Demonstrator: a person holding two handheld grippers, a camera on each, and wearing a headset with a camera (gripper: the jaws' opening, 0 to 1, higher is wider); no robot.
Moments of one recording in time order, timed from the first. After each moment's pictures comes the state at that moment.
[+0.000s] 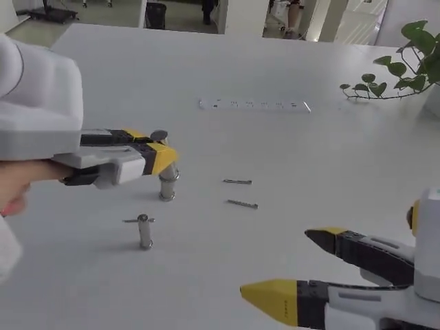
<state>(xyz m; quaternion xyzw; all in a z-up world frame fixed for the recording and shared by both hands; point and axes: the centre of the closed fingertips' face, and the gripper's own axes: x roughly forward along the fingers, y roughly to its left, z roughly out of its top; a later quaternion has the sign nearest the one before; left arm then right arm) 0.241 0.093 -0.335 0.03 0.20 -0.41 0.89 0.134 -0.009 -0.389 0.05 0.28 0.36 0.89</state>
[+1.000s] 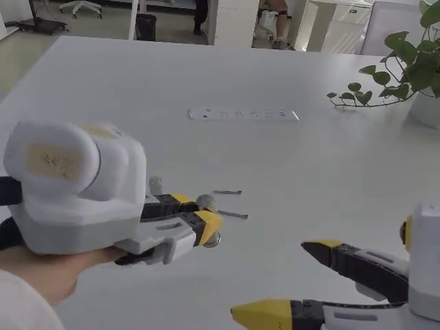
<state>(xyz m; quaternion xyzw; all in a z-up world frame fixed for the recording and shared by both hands) 0.191 0.033 -0.372 0.03 0.23 -0.46 0.86 0.130 -0.012 -0.387 0.07 0.27 0.36 0.89</state>
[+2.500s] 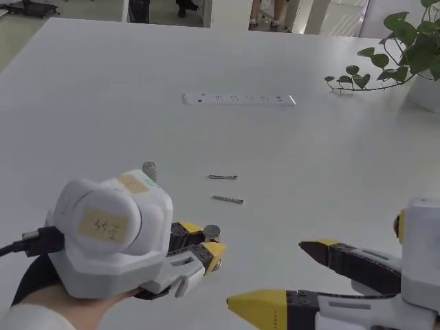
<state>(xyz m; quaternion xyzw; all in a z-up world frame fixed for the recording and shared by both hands) 0.176 0.019 -0.429 0.07 0.25 -0.46 0.85 0.127 -0.016 -0.402 0.10 0.30 0.34 0.89</state>
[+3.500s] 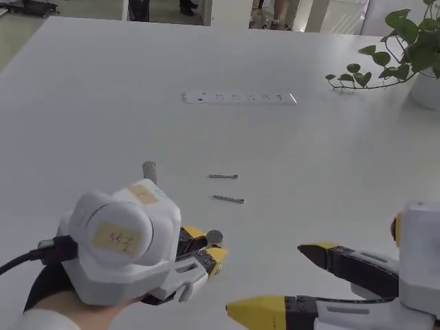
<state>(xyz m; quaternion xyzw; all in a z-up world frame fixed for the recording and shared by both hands) 0.178 0.018 -0.442 0.09 0.25 -0.46 0.85 0.123 -0.015 -0.407 0.10 0.31 0.35 0.88</state>
